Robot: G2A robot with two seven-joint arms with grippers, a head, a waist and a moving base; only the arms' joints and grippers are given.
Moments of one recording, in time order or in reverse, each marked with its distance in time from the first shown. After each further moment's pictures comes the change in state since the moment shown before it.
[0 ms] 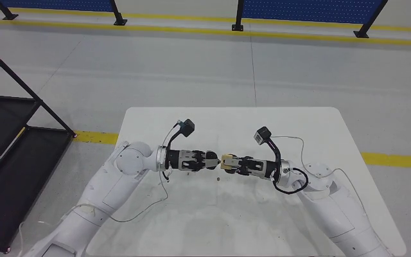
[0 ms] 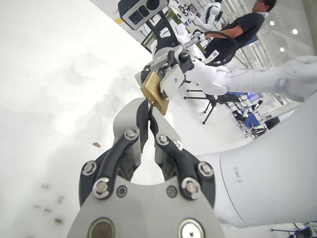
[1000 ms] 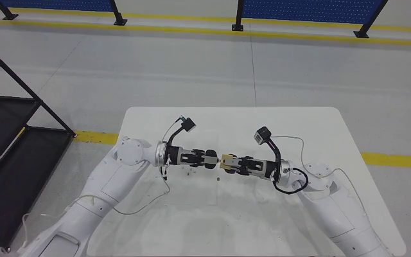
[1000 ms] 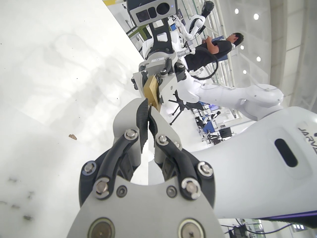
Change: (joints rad) left arm -0.081 -0.013 0.043 0.102 -0.291 0.177 -0.203; right arm 0.000 0.000 0.000 0.000 0.000 0.000 0.000
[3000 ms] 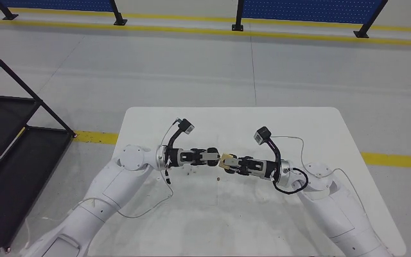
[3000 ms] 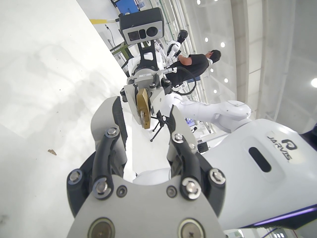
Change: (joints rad) left arm 0.018 -0.001 0.045 0.051 -0.171 -0.006 0.065; right arm 0.000 0.000 0.000 0.000 0.000 0.000 0.000
